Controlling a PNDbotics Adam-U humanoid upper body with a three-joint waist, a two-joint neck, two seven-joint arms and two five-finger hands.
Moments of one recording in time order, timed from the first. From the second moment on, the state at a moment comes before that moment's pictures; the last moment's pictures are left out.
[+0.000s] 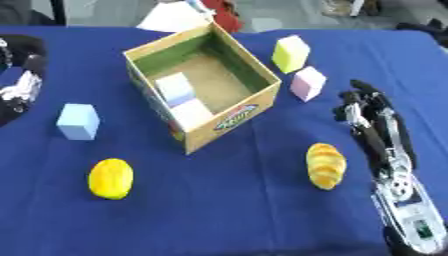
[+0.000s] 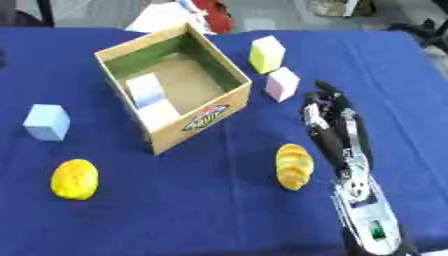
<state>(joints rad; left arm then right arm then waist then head) -0.42 0.71 -0.03 -1.73 -0.22 -0.10 -0.23 -0.20 -0.17 0.06 -1.67 0.09 -0.15 -0.19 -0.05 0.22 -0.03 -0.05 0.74</state>
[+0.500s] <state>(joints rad) -0.71 0.82 -0.23 -1.50 -0.53 -0.25 -0.68 -0.18 -0.18 0.06 -1.66 0.09 -0.14 -0.18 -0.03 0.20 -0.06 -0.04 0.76</state>
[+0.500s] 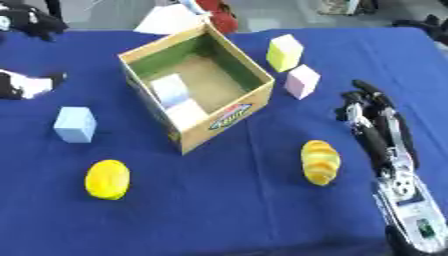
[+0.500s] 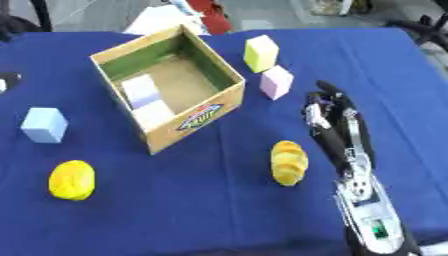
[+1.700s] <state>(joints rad) -0.83 0.64 -0.22 -1.09 -0.83 -0.33 -0.76 -0.18 -0.18 0.06 -1.66 0.09 -0.14 -0.17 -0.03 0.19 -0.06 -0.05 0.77</state>
